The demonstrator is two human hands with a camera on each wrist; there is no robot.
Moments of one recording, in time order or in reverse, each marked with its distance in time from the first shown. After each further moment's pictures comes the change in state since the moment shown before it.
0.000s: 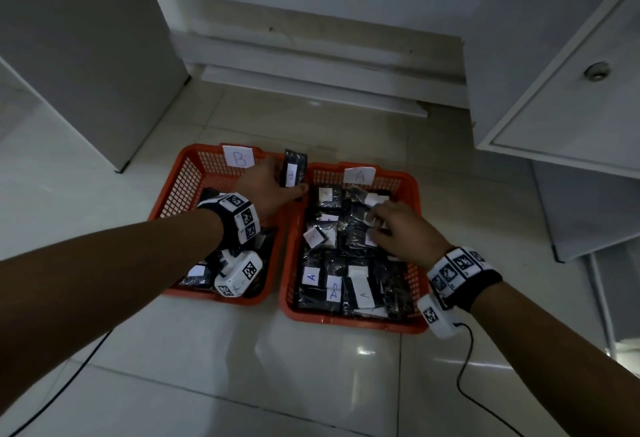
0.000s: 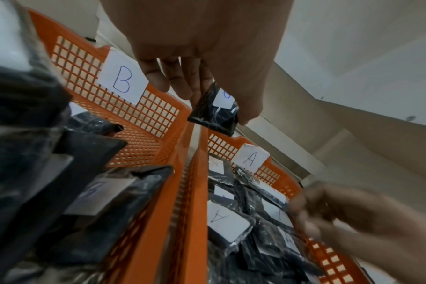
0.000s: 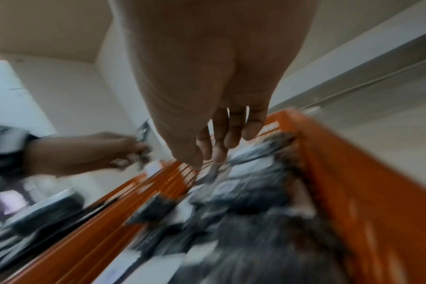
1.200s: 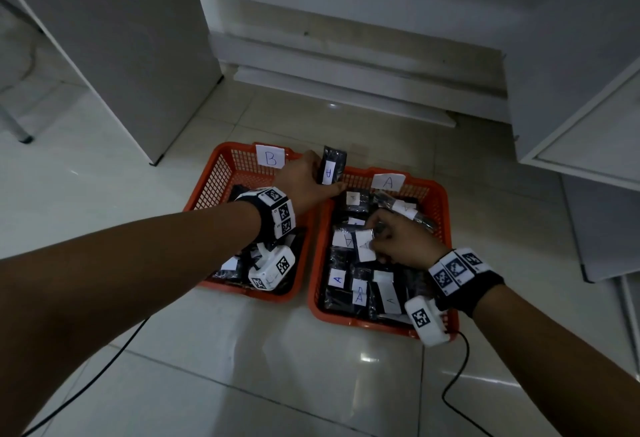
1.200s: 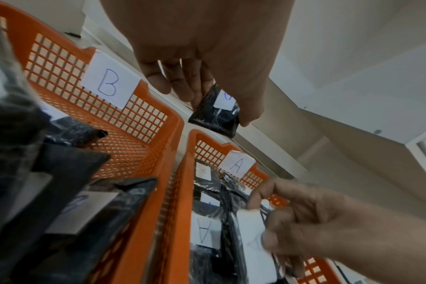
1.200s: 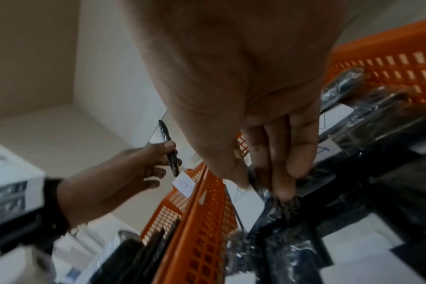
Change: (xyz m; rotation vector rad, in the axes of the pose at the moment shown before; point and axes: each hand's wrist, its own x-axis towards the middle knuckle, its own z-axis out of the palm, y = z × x) left_hand -0.001 0.013 -0.015 -0.066 -0.028 0.039; right_hand 0.017 -0.068 0.004 0.355 -0.243 0.239
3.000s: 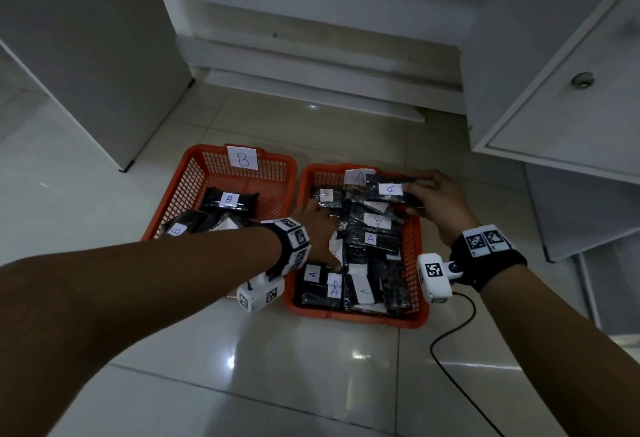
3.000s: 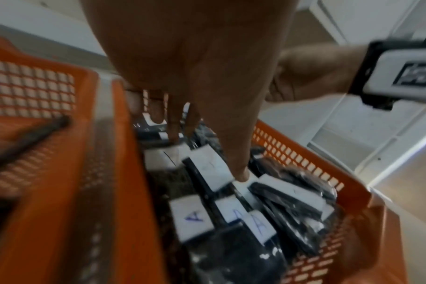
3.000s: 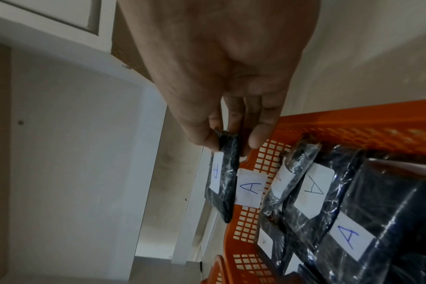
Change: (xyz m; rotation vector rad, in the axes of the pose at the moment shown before) left_hand -0.040 0.030 0.074 0.763 -0.641 0.306; right_hand -0.019 0.040 -0.079 0.748 0.546 0.163
